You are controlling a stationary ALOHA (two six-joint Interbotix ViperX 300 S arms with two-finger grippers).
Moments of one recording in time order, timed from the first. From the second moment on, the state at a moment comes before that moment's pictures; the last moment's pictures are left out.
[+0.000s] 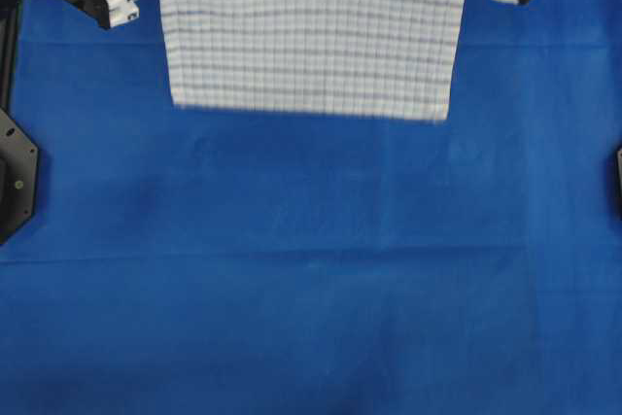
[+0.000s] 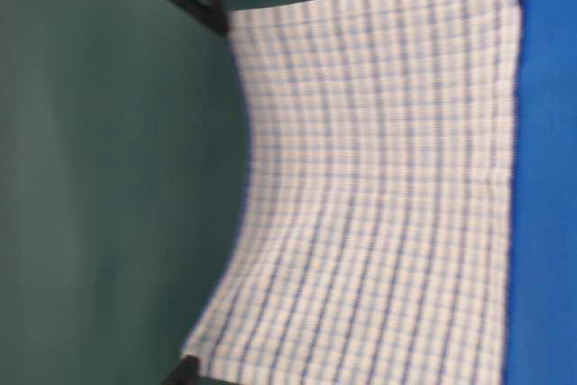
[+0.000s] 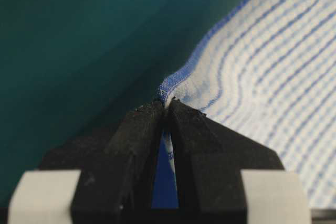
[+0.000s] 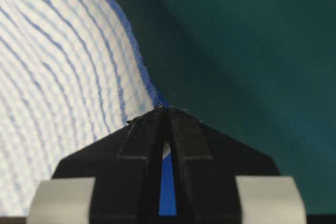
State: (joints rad) left arm 0.65 -0.56 1.02 -0.02 -0.44 0.11; right arm -0.66 -0.42 0.75 -0.04 0.07 -0.08
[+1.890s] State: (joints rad) left arm -0.21 -0.60 1.24 -0.02 -0.15 -0.04; right arm 0.21 -0.37 0.95 -0.02 0.21 0.26
